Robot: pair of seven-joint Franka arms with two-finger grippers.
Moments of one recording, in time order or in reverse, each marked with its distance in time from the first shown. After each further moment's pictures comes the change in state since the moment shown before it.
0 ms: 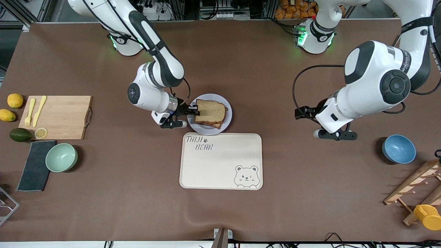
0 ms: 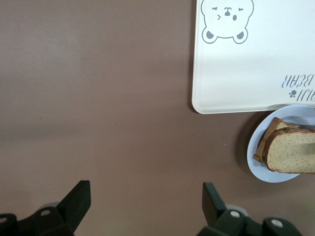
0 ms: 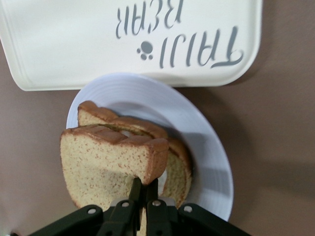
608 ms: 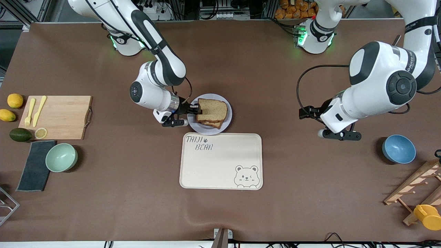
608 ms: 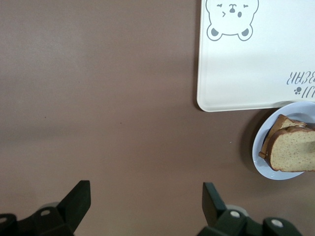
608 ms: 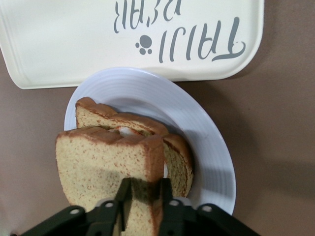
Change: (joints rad) left arm 0.012 -0.008 -0.002 -0.016 -0.008 0.000 0.018; right arm 0.009 0.000 -0.009 -0.007 0.012 0.002 0.001
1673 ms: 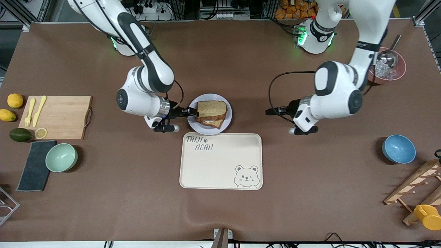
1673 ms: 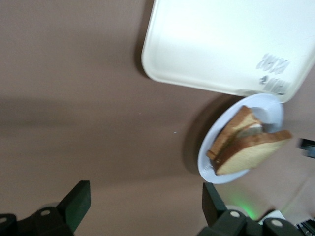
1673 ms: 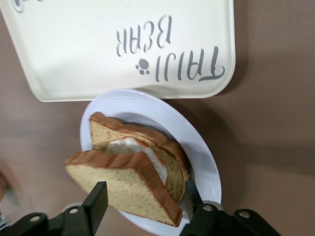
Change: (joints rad) left arm -0.096 0.041 -0.015 -0.426 -0.487 0.421 0.022; right arm -0.099 -0.015 -0.021 0.065 0.001 -0.168 0.000
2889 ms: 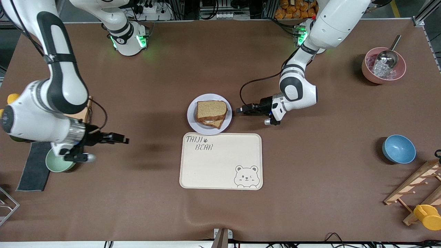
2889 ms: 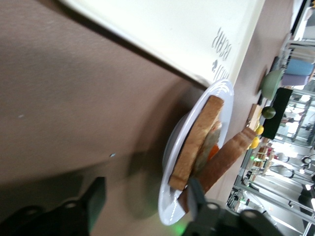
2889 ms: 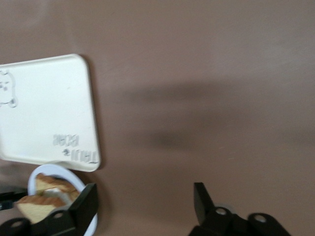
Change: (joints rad) left arm -0.121 0.257 -0.055 -0.092 -1.113 0.216 0.984; right arm -0.443 -0.015 -0.029 0.349 -0.523 -0.335 -0.035
